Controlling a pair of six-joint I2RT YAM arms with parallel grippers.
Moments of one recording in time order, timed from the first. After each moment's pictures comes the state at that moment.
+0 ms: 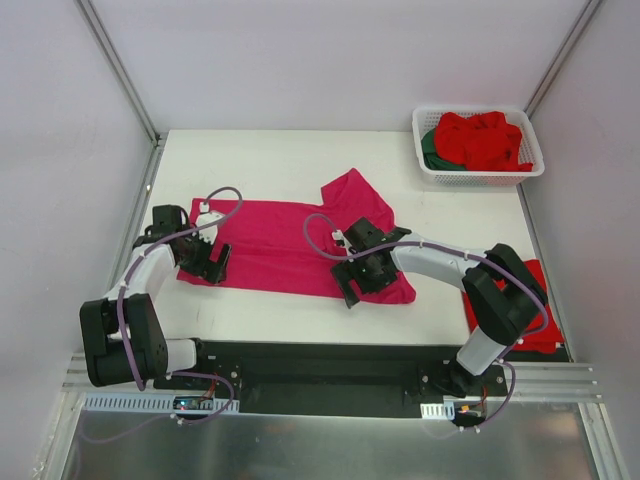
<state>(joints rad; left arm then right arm) 0.17 1.29 0.72 -0.58 0.38 0.53 0.78 1.67 1.00 -0.66 -0.12 0.19</state>
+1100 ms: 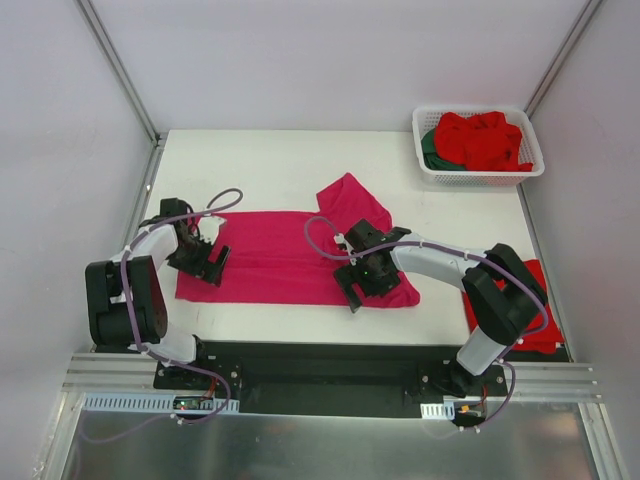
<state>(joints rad) 0.16 1.53 0.85 -0.70 0.26 0.54 0.78 1.67 1.00 -0.72 -0.12 0.19</state>
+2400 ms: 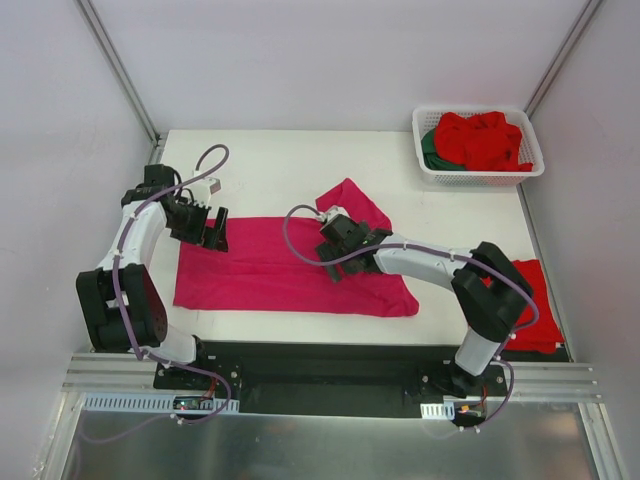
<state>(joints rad) 0.16 1.48 1.14 -0.90 0.48 0.43 0.89 1.72 1.11 -0.48 0.32 0.23</state>
